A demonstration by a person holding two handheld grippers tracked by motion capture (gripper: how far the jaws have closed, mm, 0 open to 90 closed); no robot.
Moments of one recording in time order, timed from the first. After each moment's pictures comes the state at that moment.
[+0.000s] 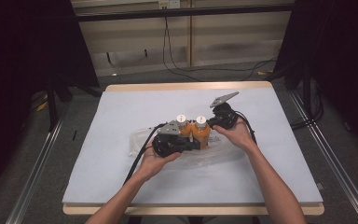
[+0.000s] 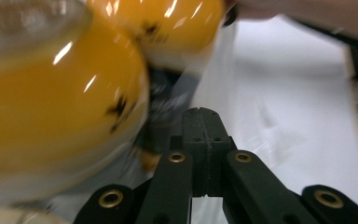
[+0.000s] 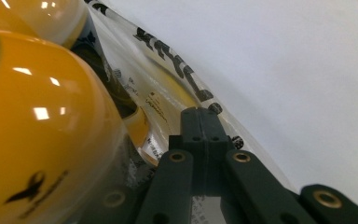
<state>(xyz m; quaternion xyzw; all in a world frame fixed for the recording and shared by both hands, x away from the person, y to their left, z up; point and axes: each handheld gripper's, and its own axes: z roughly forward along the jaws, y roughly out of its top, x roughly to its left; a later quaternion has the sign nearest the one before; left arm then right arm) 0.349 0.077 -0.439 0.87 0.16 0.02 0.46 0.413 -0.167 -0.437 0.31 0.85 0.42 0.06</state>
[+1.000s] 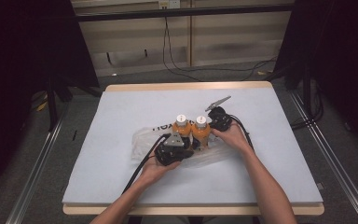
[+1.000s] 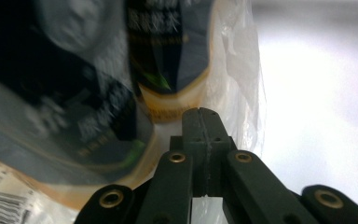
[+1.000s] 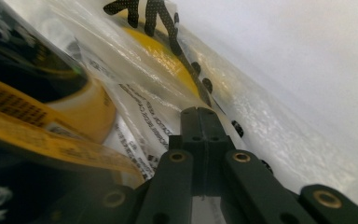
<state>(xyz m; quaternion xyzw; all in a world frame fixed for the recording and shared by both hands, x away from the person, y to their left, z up) 0.340 0.075 -0.478 0.89 0.15 0.05 0.42 0.434 -0.160 -0.478 0.35 0.86 0.38 0.02</state>
